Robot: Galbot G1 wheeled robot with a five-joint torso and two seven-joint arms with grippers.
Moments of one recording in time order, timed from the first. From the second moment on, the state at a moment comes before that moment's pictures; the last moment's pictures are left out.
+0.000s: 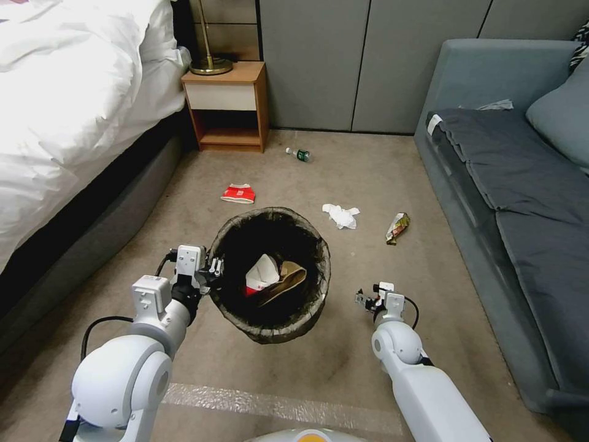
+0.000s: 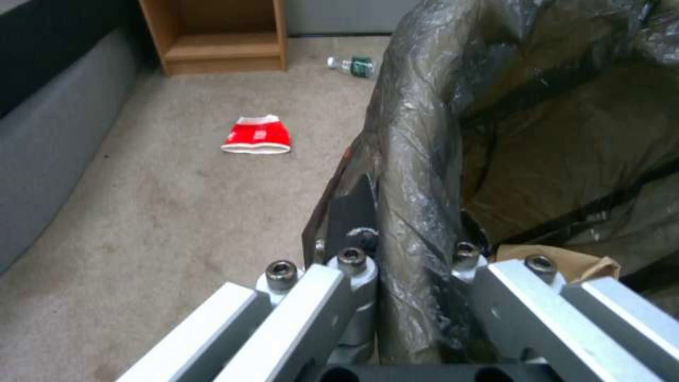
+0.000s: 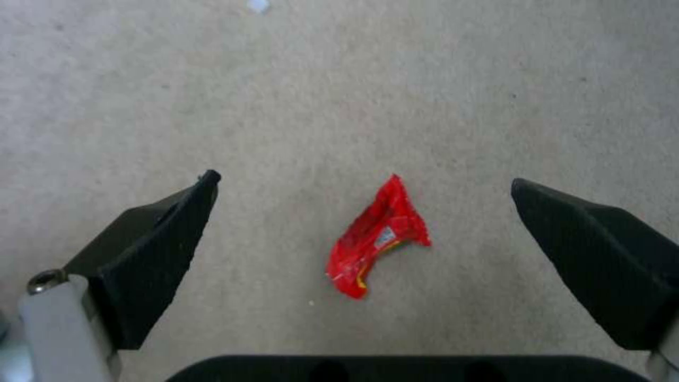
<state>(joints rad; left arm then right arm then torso) 1.48 -1.37 -0.59 -2.39 -0.21 0.70 0.06 -1.06 1.39 0.27 1.33 0.43 -0.37 0.42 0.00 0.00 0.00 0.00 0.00</state>
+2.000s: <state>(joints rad) 1.47 -1.37 -0.57 -2.37 -0.20 0.70 0.06 -0.91 1.42 0.26 0.96 0.42 -0.28 0.35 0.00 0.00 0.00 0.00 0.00</state>
